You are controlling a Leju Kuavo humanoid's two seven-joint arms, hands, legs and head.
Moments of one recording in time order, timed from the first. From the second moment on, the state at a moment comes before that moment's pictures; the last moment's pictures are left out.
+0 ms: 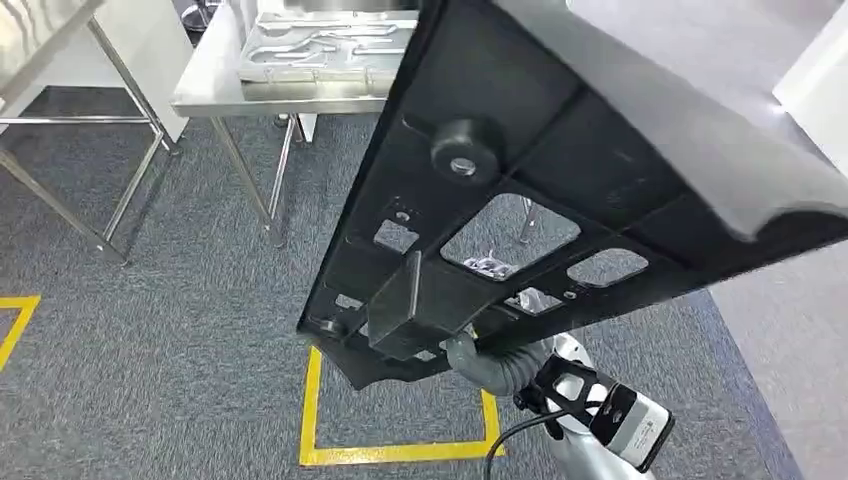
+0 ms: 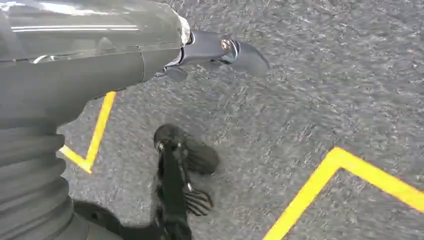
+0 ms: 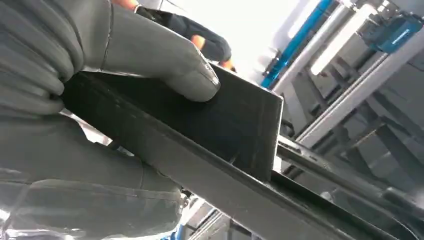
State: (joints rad) left arm -0.11 0.00 1.25 -0.22 -0.73 0.02 -0.29; right arm -0.24 0.02 0.47 -1.82 0.09 0.33 -0.68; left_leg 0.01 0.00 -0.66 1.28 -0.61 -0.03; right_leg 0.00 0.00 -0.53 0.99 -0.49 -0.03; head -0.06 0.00
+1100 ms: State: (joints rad) left arm -0.11 0.00 1.25 -0.22 -0.73 0.03 -0.30; right arm -0.25 0.01 0.46 -1.84 0.05 0.32 -0.68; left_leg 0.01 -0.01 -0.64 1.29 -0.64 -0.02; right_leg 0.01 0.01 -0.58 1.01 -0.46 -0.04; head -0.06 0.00
